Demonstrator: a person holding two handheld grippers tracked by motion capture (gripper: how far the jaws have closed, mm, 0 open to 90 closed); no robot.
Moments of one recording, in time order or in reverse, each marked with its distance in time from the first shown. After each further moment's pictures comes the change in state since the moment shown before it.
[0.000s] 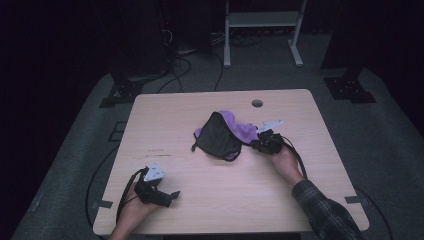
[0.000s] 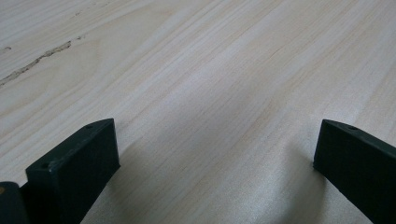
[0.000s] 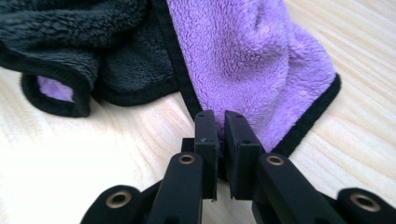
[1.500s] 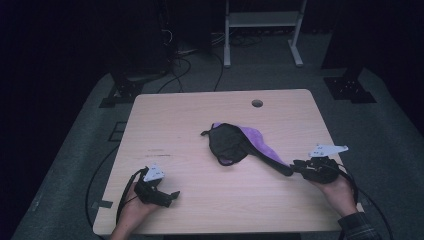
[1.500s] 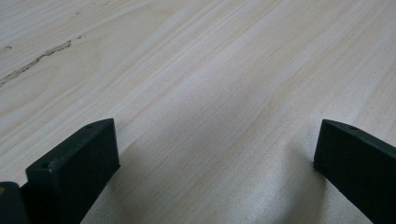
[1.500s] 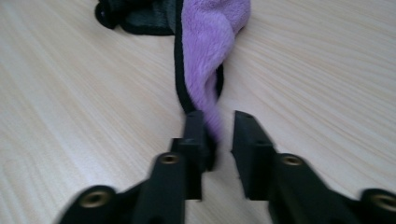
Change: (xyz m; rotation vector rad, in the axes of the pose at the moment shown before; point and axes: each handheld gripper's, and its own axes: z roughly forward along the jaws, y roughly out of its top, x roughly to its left) left arm 0.000 0.000 -0.001 0.003 0.000 0.001; right arm 0.008 -0.096 -0.140 -0.076 0.000 0.113
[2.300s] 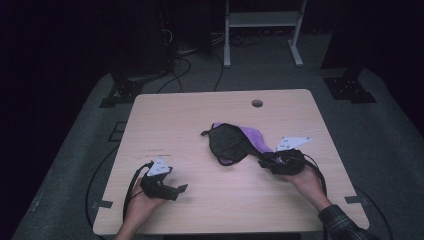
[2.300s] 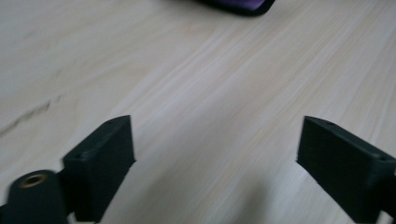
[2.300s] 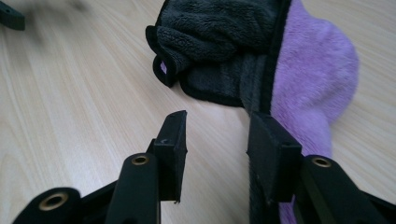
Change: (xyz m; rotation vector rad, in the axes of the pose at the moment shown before) left arm -0.013 0.035 0.000 -0.102 -0.062 0.004; right arm 0.040 0.053 0.058 -0.047 0.139 -0.120
